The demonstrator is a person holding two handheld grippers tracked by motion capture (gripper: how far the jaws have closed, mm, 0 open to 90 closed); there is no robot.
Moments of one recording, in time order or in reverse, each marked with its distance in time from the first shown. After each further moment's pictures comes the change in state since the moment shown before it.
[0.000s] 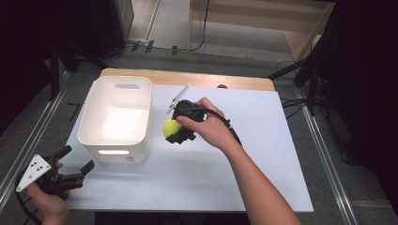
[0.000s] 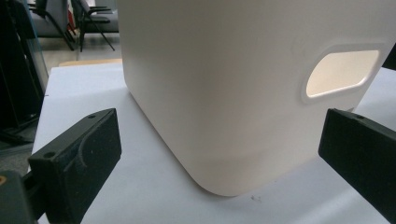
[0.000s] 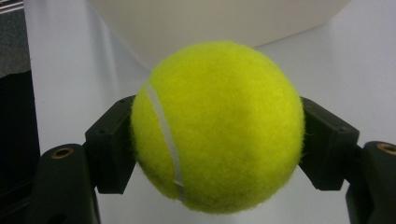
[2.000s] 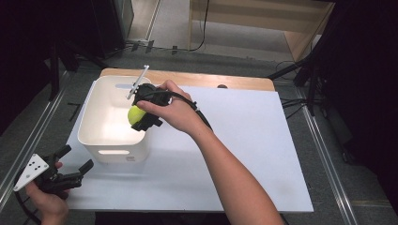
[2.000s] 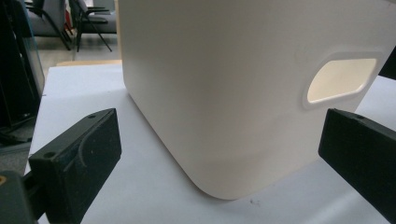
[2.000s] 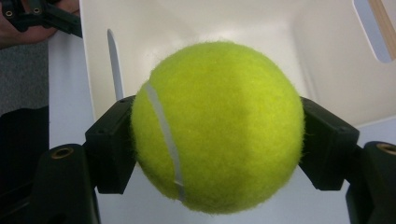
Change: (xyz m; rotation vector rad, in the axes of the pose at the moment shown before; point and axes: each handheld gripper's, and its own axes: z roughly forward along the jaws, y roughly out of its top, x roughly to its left) left arm 0.003 0.000 0.000 -0.016 -0.012 -0.032; right arm 0.018 0.097 0.007 -0.032 0.010 -0.114
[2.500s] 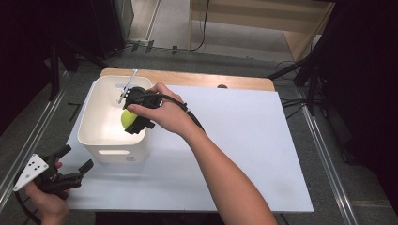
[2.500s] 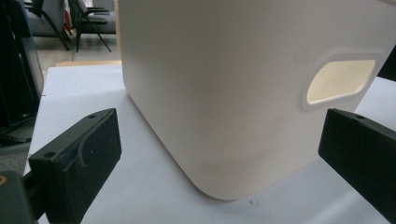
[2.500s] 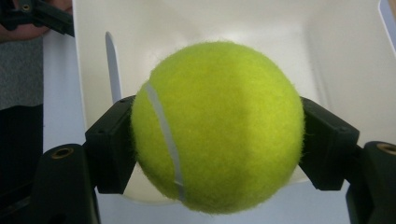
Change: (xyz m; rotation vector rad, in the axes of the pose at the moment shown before) left arm 0.000 0.000 0.000 -0.004 -0.003 -0.004; right arm 0.005 0.012 0.021 0.041 0.005 -0.028
